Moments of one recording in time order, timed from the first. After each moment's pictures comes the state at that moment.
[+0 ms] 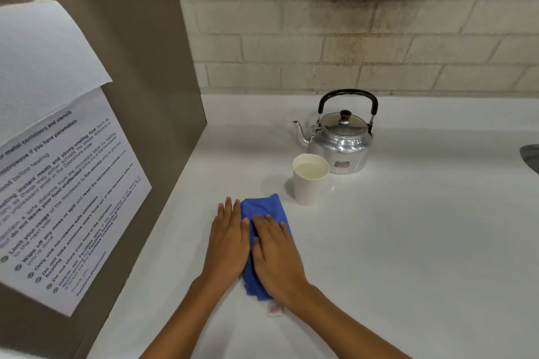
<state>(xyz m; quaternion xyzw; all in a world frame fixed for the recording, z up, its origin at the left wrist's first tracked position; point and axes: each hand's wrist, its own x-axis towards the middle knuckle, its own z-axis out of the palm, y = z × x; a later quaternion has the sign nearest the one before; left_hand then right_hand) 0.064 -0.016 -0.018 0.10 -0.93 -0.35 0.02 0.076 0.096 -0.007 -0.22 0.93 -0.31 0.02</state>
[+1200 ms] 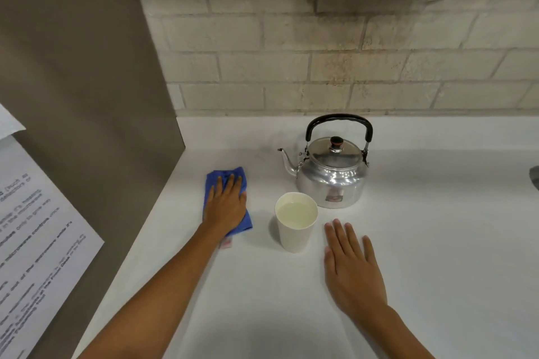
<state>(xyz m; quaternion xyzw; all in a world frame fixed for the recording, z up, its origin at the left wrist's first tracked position) -0.134 -0.035 -0.037 0.04 -1.00 -0.08 0.04 -0.025 0.229 -0.046 -0.08 0.99 -0.12 -0.02</state>
